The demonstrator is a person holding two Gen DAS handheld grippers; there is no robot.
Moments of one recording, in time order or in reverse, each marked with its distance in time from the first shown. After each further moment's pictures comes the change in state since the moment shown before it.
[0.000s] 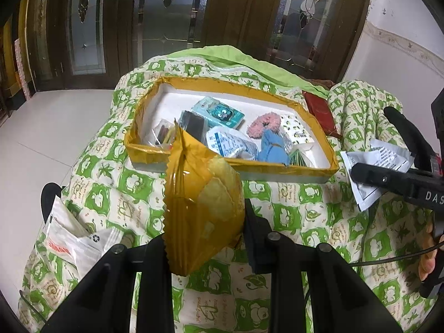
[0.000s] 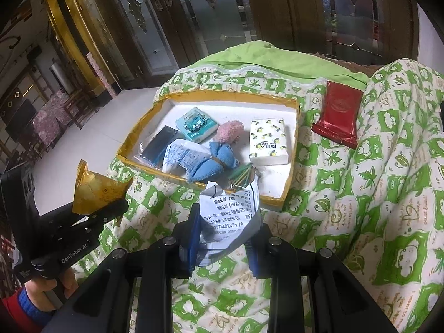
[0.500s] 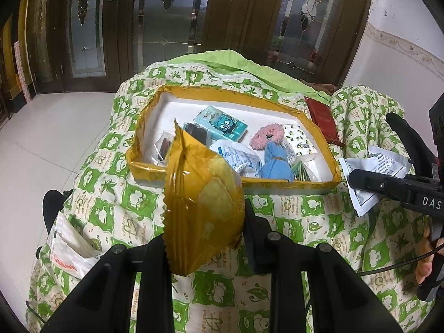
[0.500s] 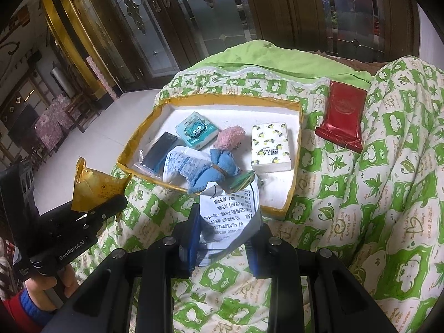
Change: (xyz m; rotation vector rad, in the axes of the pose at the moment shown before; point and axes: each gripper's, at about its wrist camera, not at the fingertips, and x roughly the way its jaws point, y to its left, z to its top) left arm 0.000 0.003 0.017 0.006 -0.005 0.004; right arm 0.005 -0.004 0.012 0.022 0.002 0.024
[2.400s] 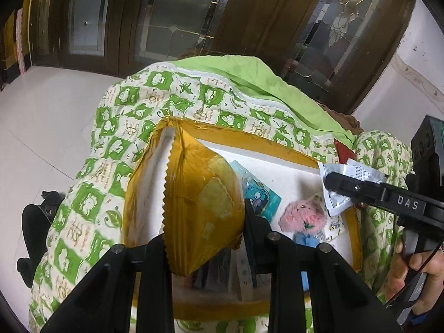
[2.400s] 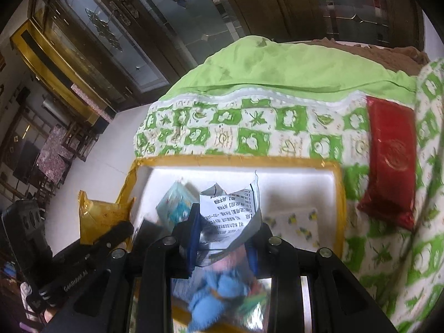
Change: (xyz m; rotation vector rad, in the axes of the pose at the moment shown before) left arm 0.092 0.053 0.102 -0.147 0.060 -0.068; right arm 0.111 -0.028 0.127 0.177 0.028 0.056
